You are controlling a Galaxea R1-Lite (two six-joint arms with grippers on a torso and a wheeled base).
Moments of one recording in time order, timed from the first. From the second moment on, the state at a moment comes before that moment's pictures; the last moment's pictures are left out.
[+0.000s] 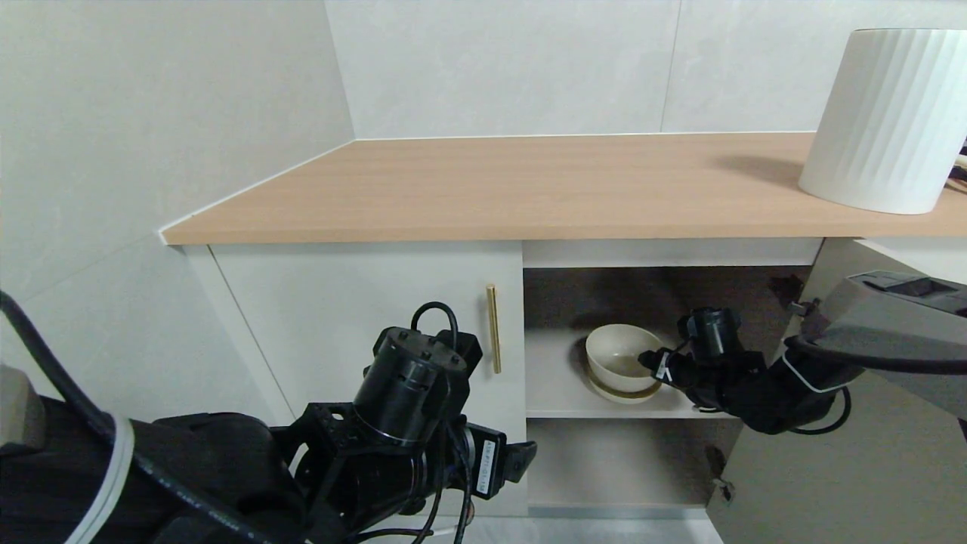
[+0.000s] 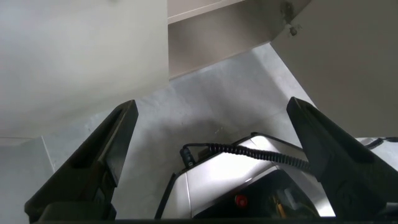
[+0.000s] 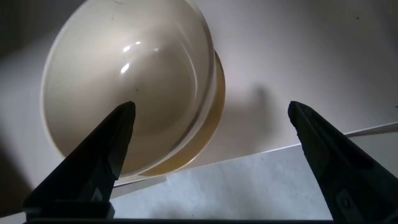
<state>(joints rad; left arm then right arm) -0.79 1.80 -0.77 -0.32 0.17 -0.36 0.29 2.32 -1.04 -0.67 -0.24 0.58</state>
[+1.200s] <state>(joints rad) -0.55 1.32 -0.58 -0.23 0.17 -0.36 0.49 1.35 -0.68 0.01 0.05 0.40</state>
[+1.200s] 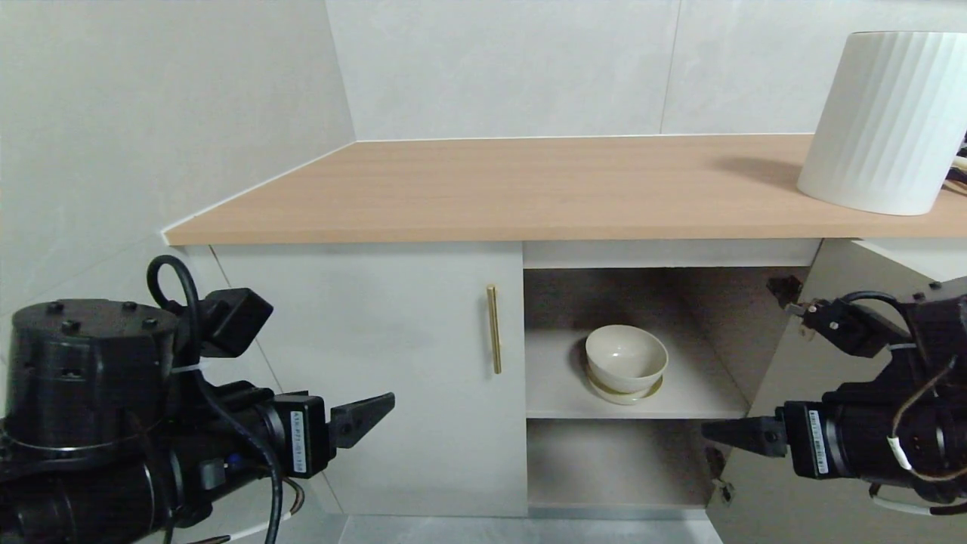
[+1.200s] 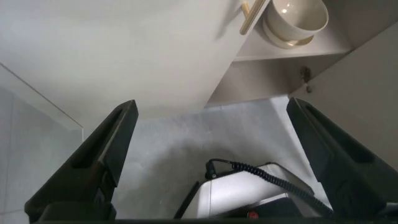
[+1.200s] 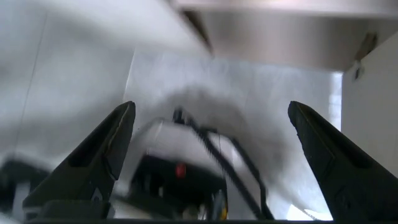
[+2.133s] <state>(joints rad) -0.54 1.35 -0.59 -0.24 0.16 -0.36 0.54 1.29 -0.65 0.02 0.05 0.39</state>
